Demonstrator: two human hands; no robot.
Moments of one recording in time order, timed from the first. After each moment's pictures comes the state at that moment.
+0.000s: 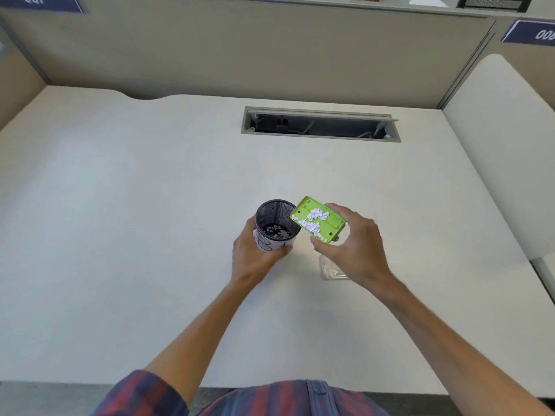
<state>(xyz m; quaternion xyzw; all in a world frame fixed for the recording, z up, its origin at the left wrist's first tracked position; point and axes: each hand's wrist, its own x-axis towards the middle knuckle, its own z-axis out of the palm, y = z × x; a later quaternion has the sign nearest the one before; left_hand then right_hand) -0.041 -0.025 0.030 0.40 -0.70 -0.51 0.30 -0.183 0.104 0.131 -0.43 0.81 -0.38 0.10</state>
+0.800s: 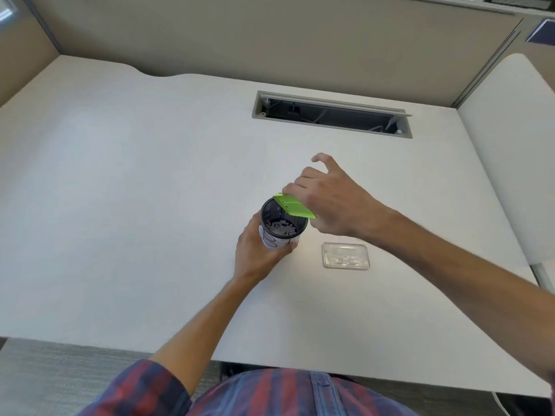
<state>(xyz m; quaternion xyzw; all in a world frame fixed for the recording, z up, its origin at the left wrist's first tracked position) -0.028 0.001 0.032 0.43 -0.71 -0.48 0.30 -0.188 0.044 0.179 -0.79 0.58 0.10 -0.16</state>
